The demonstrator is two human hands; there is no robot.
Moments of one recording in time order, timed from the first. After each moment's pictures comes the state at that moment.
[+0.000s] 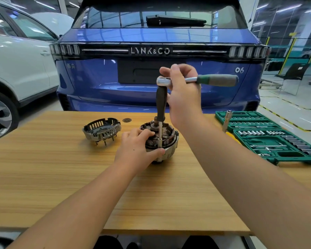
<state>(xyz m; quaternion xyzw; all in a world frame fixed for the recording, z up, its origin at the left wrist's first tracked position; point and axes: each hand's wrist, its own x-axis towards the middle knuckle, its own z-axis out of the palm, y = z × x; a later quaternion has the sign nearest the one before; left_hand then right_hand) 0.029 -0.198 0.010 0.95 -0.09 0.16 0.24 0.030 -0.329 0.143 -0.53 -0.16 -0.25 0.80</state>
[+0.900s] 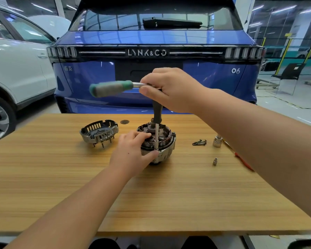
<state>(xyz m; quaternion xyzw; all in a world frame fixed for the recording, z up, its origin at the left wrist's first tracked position) 0.021 -0.193 0.012 0.95 -0.12 0.18 0.23 0.022 -0.361 0.187 -0.89 -0.37 -0.27 0.09</state>
